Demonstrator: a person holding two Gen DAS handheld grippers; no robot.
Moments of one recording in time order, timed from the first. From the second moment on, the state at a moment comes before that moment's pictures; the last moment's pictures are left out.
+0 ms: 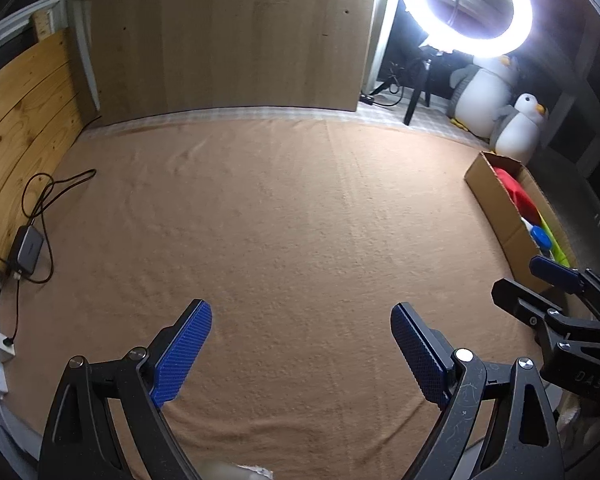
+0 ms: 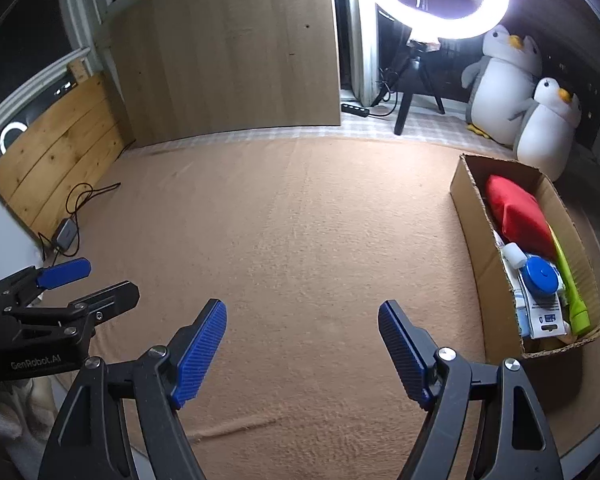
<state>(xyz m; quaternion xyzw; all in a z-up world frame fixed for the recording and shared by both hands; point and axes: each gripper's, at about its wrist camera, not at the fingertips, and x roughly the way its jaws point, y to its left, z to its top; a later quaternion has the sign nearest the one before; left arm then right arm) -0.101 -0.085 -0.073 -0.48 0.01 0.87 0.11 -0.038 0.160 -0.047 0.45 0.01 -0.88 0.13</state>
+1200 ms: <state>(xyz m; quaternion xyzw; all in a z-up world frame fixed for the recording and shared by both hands) -0.110 -0.068 -0.079 -0.49 0.01 0.86 0.11 -0.043 0.165 -0.050 0.46 0.00 -0.88 0.12</state>
